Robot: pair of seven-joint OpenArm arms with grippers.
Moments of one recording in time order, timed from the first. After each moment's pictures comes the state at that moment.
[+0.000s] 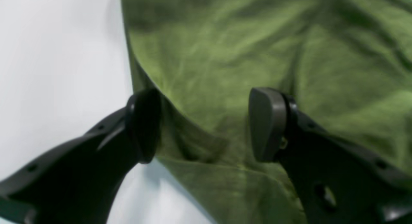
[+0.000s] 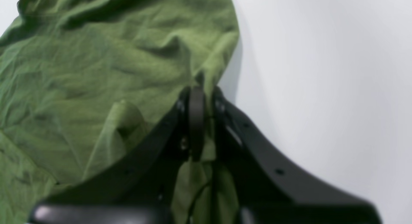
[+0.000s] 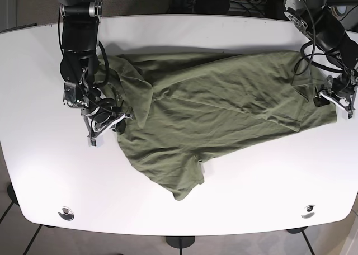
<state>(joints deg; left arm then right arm) -15.1 -21.9 -48.7 57.2 -5.5 -40.0 47.1 13.6 9.4 5.8 65.1 24.9 16.1 -36.2</state>
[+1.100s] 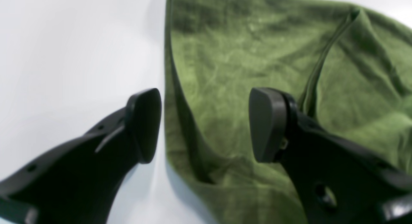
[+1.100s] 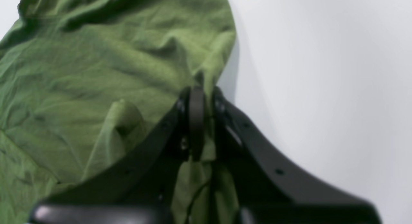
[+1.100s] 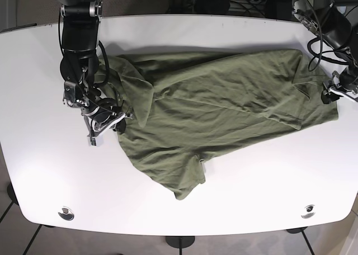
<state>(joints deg) -13.2 -24.0 -53.6 49.2 -8.5 -40.1 43.5 13.4 9.3 6.0 65.1 25.3 16.1 -36.2</state>
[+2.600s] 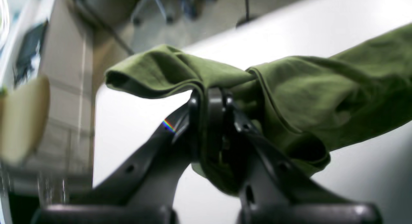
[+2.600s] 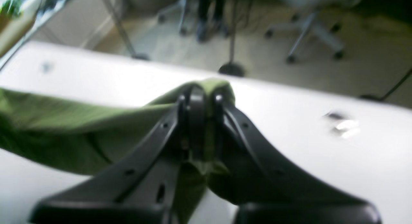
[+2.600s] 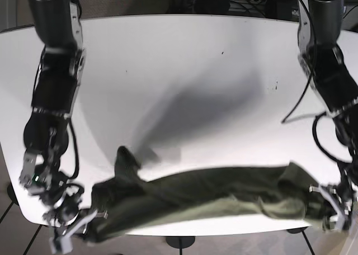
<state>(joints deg) -49.6 -24.0 -17.8 72.0 -12.4 -40.4 51.2 47.0 14.3 6.6 76.7 23.9 18.0 -45.3</state>
